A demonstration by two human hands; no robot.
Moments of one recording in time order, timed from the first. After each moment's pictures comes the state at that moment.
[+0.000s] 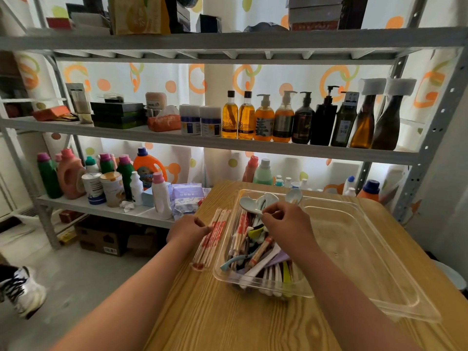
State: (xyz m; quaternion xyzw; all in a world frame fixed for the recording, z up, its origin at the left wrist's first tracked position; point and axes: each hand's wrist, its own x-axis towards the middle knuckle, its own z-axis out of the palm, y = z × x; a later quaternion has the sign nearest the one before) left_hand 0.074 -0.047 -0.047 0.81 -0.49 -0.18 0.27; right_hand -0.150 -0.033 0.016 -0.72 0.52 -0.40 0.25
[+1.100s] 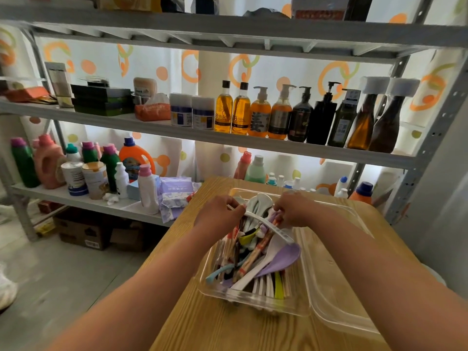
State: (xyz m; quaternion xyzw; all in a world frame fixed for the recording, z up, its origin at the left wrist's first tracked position) left_hand -0.001 -0.067 -0.003 0.69 -0.59 -0.18 0.38; right_hand -0.170 -0.143 0.028 -0.86 0.50 0.04 -0.02
